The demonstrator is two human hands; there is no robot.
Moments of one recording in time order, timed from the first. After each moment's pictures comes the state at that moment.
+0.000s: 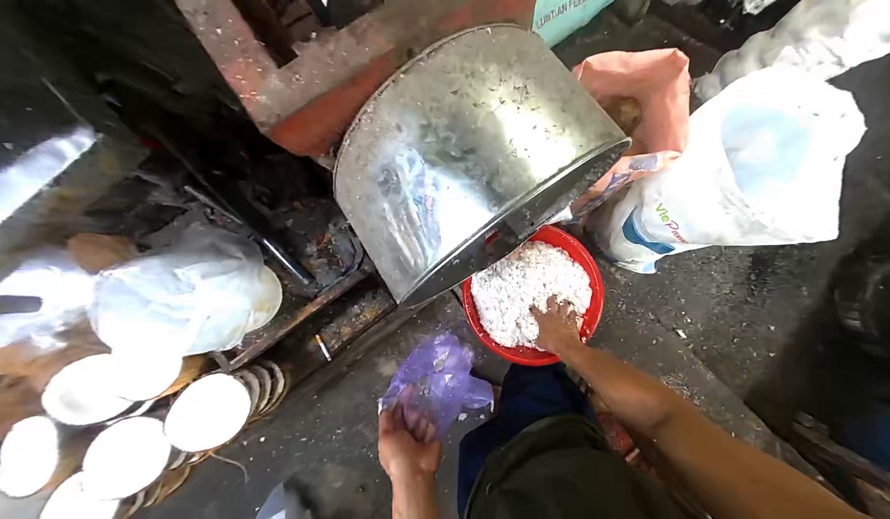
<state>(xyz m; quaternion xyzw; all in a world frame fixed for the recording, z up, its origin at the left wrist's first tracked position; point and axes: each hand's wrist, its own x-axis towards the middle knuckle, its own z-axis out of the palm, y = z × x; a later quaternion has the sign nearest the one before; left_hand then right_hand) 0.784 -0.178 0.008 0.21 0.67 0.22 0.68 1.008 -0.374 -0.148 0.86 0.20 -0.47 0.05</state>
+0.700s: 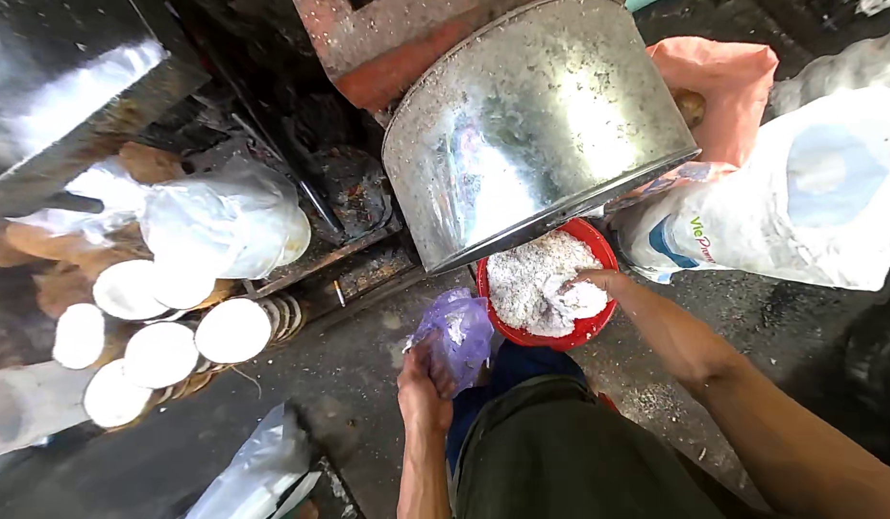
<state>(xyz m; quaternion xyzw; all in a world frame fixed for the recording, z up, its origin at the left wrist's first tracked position) 0.839 -0.189 0.062 0.29 0.64 0.16 0.69 1.151 -0.384 -0.115 0.64 0.02 -0.72 -0.26</state>
